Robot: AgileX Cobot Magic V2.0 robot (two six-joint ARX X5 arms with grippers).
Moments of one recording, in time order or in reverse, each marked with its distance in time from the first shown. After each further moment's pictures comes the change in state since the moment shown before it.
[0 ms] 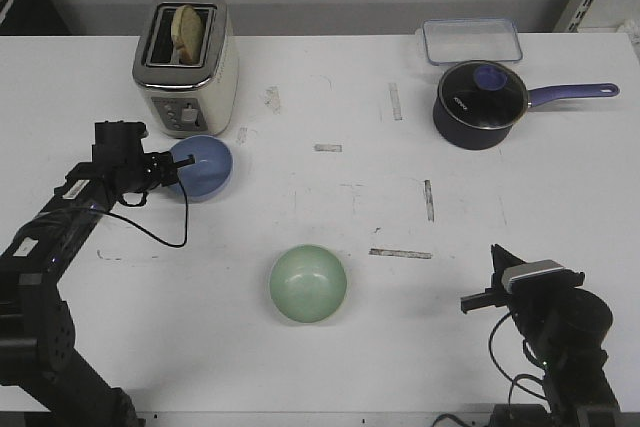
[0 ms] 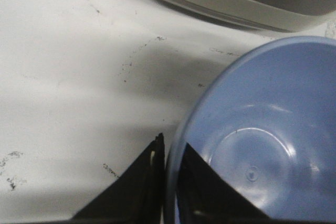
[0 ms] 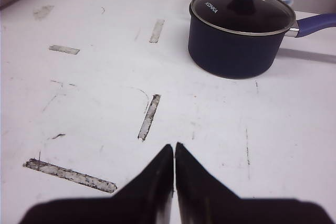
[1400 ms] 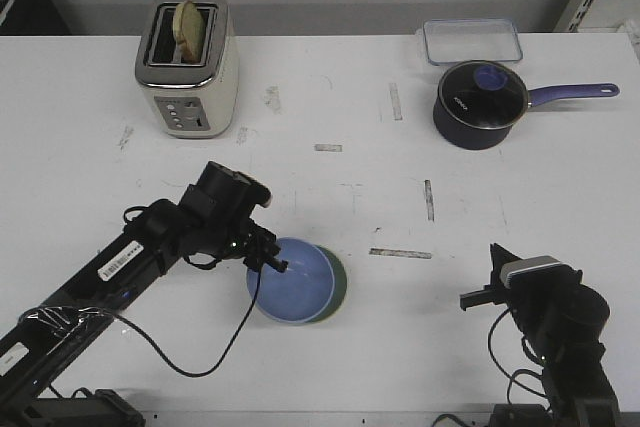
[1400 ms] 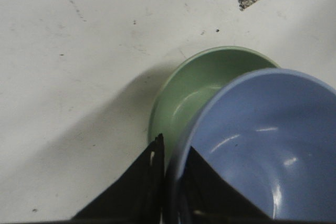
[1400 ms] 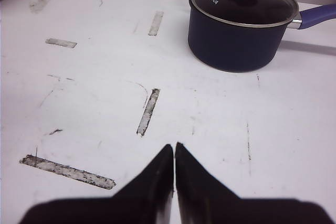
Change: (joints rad) left arm -0.619 -0.326 0.014 -0.467 0.122 0.190; right arm 0.000 0.034 0.000 0.008 0.000 0.000
